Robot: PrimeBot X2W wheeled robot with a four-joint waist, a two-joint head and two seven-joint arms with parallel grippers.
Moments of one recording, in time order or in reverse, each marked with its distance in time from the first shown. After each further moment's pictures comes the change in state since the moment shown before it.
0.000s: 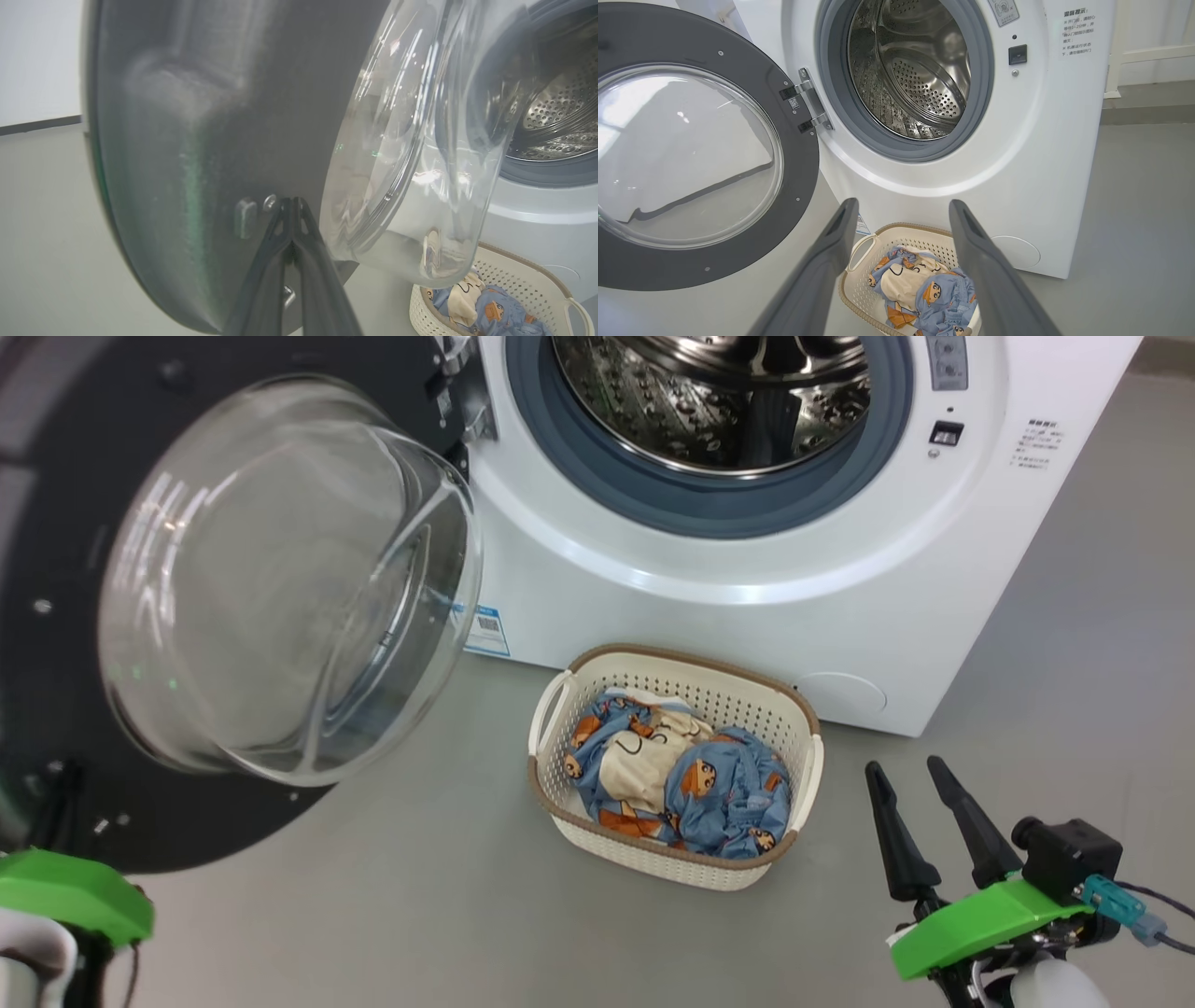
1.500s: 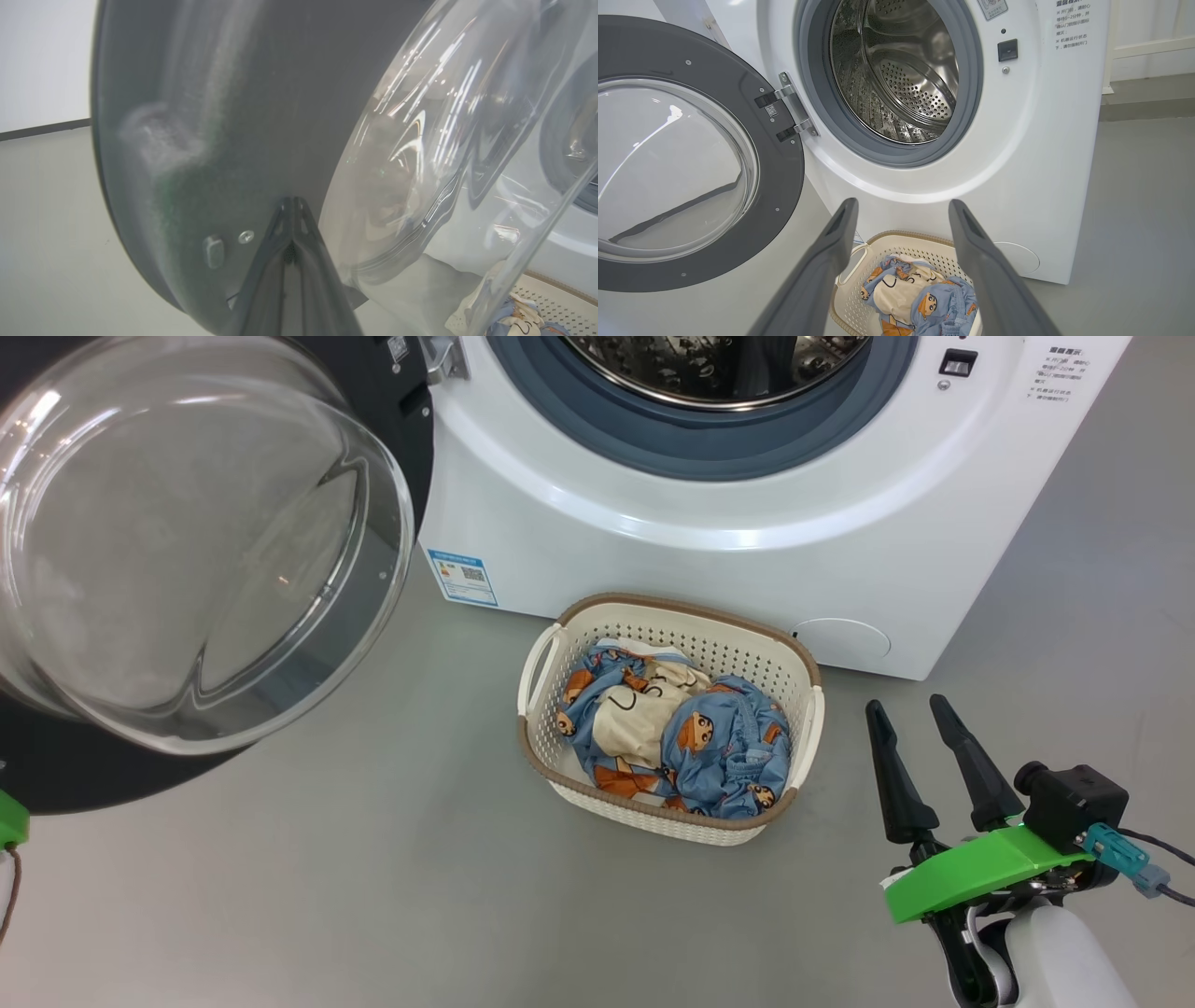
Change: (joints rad) left arm -0.383 0.108 -0.035 0.488 -0.034 -0.116 -0.081; right arm -0.101 0.025 -0.030 0.003 -0.038 0.000 0.000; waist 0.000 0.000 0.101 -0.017
